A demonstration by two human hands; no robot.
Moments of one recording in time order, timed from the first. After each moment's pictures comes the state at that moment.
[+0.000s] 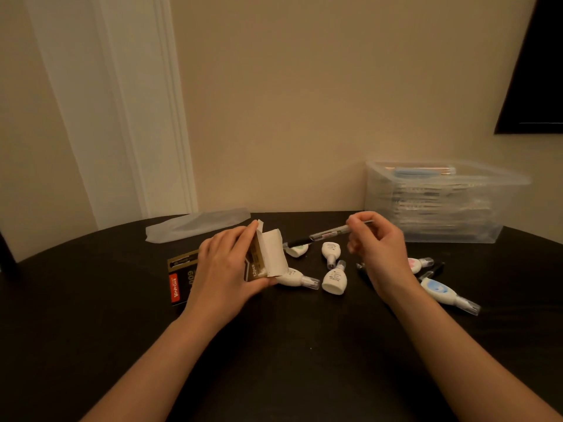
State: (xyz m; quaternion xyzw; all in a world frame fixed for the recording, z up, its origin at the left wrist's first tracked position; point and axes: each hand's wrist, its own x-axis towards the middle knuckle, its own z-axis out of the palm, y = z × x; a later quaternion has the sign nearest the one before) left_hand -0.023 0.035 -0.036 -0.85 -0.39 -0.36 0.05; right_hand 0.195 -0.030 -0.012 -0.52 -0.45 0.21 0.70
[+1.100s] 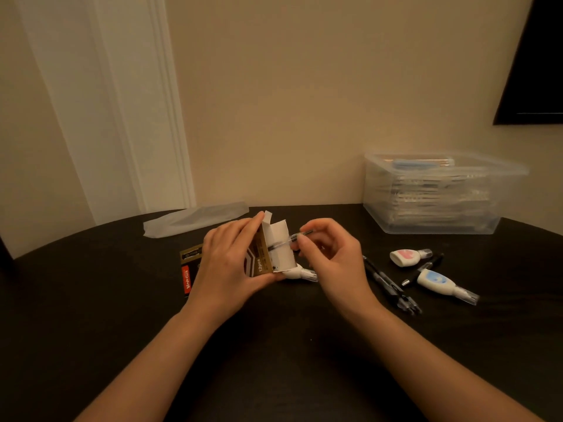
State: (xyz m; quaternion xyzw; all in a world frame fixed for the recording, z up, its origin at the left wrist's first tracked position) left_hand -0.022 0.038 -0.040 -0.85 -0.31 -0.42 0.06; right_hand 0.137 -0.040 -0.026 -0.47 -0.57 0.17 0.65
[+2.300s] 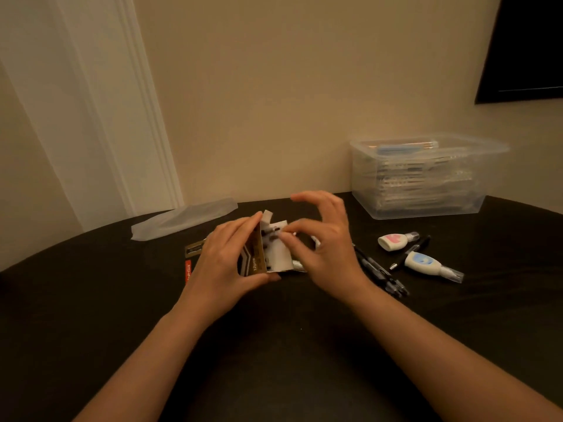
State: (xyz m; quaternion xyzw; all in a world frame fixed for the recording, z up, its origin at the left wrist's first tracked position) left_hand -0.017 0.029 -0.035 -0.89 -0.26 -0.37 -0.03; right_hand 0.156 -0.027 -0.031 -0.51 -0.66 -0.15 0.53
